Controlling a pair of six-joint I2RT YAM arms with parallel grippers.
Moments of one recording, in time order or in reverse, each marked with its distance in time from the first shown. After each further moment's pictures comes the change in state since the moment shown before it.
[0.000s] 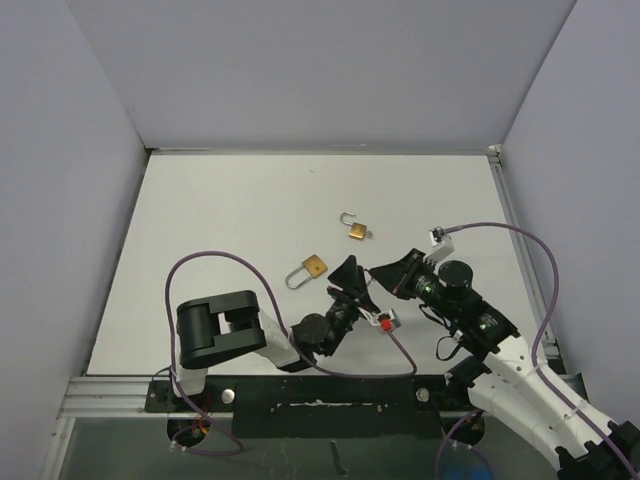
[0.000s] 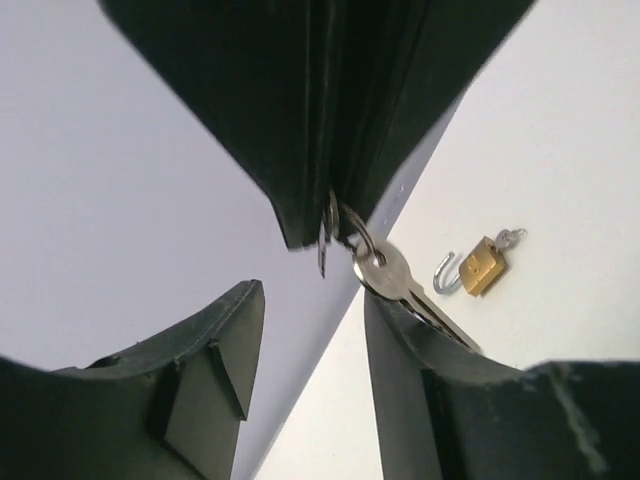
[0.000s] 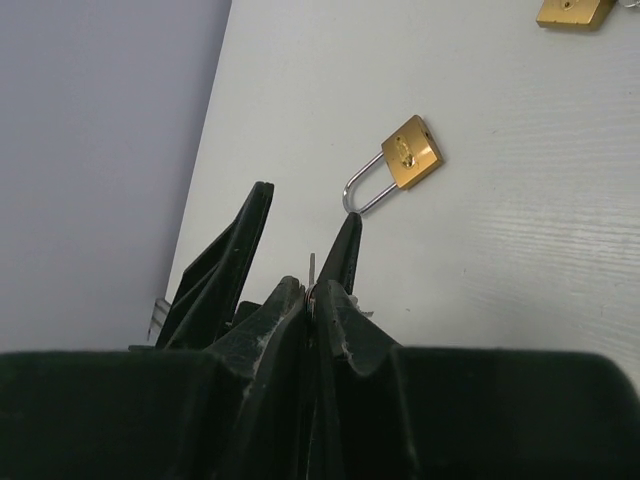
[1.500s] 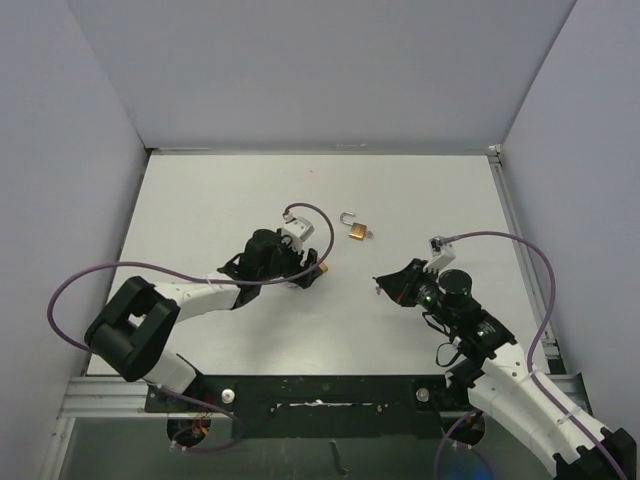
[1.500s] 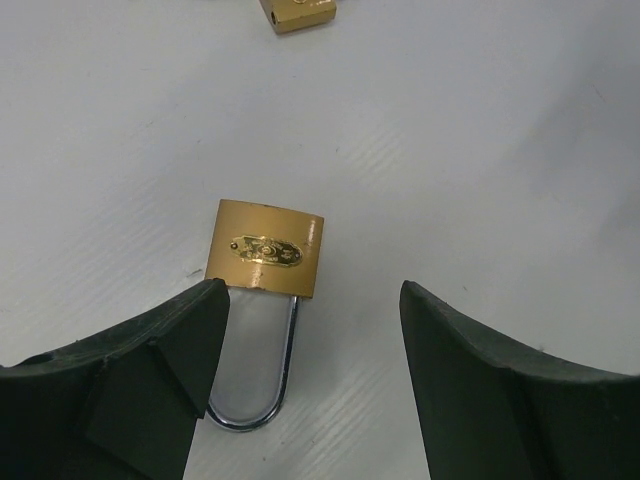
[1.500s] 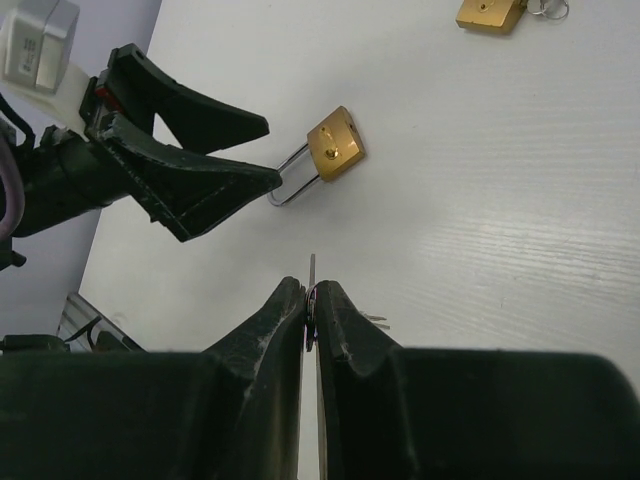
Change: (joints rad) left arm 0.687 -0.440 -0.056 -1.138 0.887 -1.443; right arm -0.051 -0.052 -0.116 0.024 0.012 -0.156
